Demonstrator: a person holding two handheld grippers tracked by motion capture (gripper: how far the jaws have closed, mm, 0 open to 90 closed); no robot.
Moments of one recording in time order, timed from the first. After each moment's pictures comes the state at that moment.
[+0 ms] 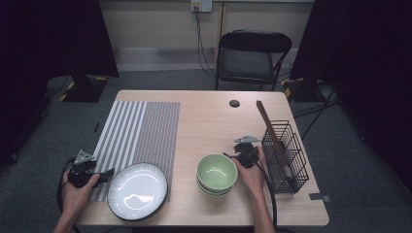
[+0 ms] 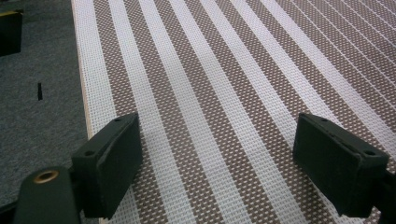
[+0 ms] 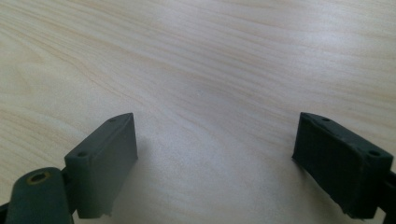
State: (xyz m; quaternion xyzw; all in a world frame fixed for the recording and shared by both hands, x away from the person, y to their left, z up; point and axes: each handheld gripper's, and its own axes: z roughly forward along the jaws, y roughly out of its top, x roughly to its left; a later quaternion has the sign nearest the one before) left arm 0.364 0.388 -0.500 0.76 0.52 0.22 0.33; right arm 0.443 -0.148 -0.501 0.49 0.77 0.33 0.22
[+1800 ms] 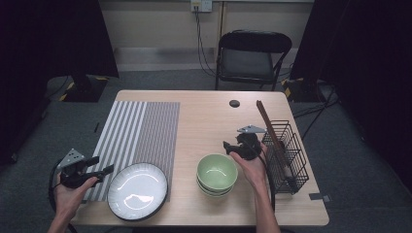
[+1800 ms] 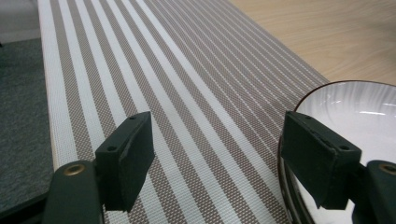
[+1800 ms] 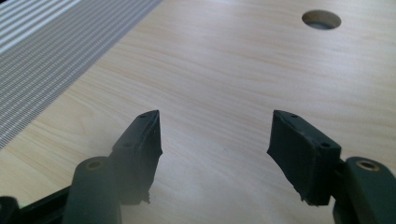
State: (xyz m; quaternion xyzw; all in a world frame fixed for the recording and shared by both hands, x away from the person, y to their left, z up) left arm 0.338 0.380 -0.455 0.74 0.47 0.21 0.44; right arm 0.434 -0.144 -0.437 0.48 0.75 0.40 0.21
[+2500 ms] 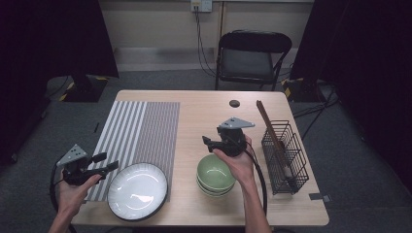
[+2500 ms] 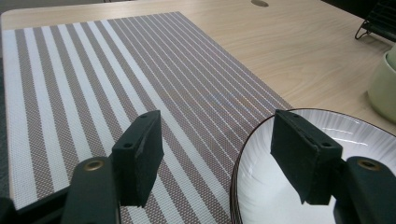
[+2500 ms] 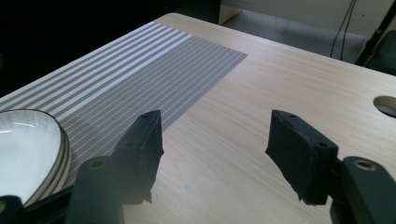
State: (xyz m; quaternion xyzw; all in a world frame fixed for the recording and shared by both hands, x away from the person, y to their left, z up) left arm 0.339 0.363 -0.435 0.74 0.43 0.19 0.47; right arm 0.410 -0.090 -0.378 0.38 0.77 0.47 0.20
